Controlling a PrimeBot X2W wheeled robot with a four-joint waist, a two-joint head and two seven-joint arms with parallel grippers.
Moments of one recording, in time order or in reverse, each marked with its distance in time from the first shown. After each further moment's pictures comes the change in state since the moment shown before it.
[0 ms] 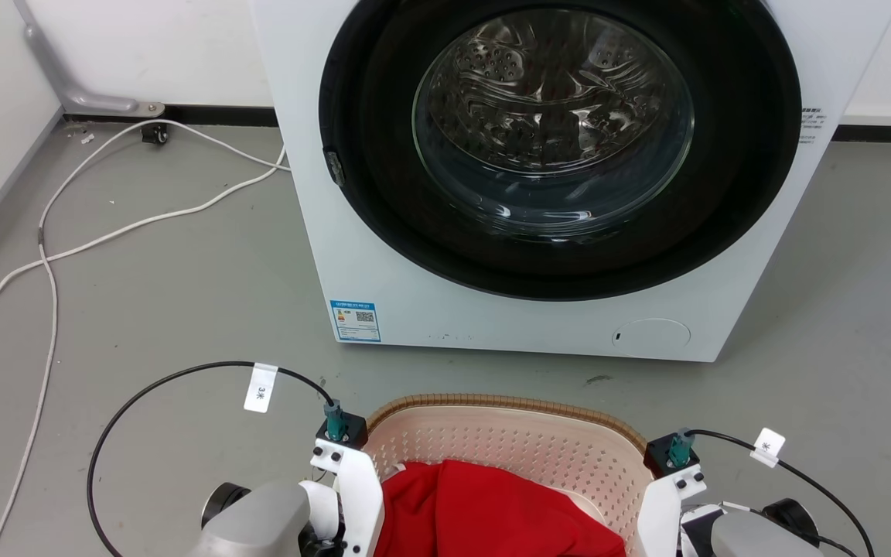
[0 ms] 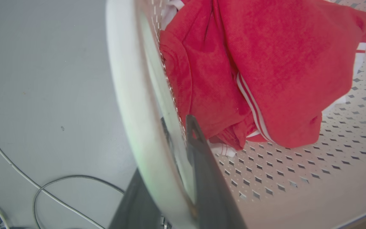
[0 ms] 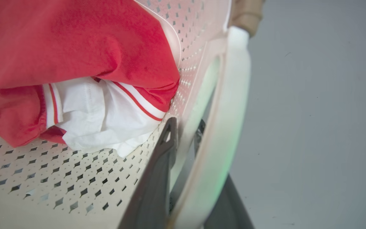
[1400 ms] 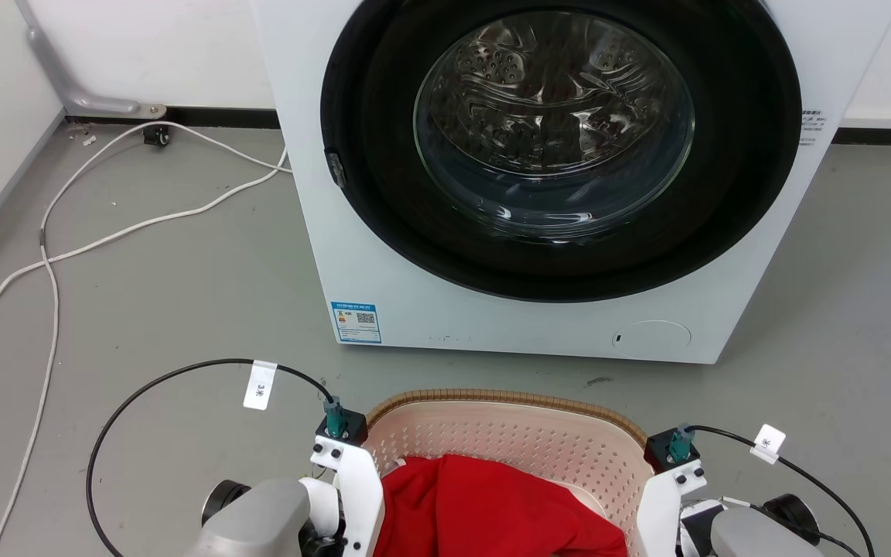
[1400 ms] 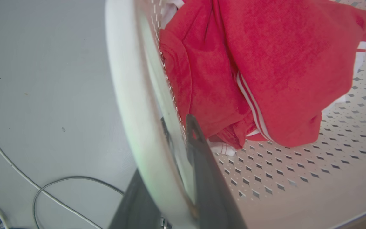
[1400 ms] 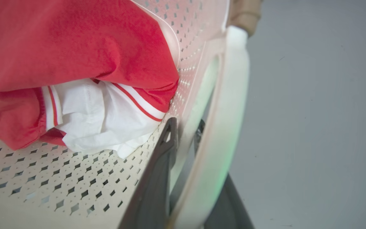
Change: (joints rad) left arm 0.001 -0.001 0.031 -0.004 0.024 0.001 0.006; right arm 0.025 0.013 -0.202 -0.025 -0.198 0.000 0.025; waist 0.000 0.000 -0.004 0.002
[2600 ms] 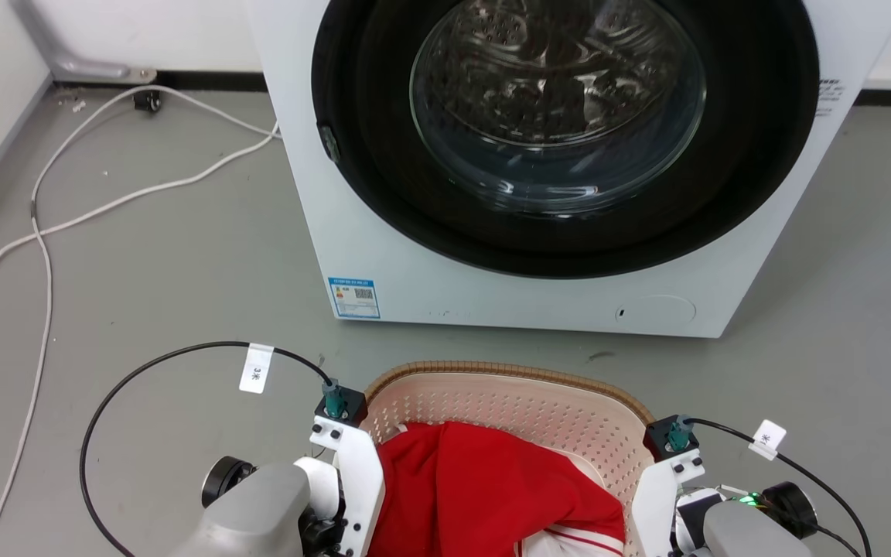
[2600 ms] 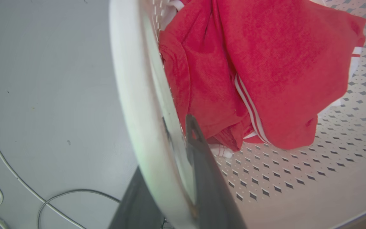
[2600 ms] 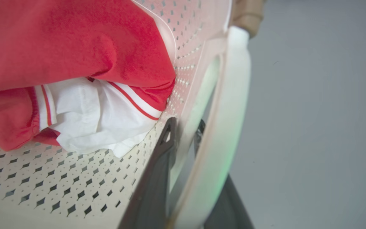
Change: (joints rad) left arm -0.009 -0.008 0.099 -0.013 0.122 0.000 -0.060; right arm -0.001 0.078 -0.389 0.067 -0.404 0.000 -0.076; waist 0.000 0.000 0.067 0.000
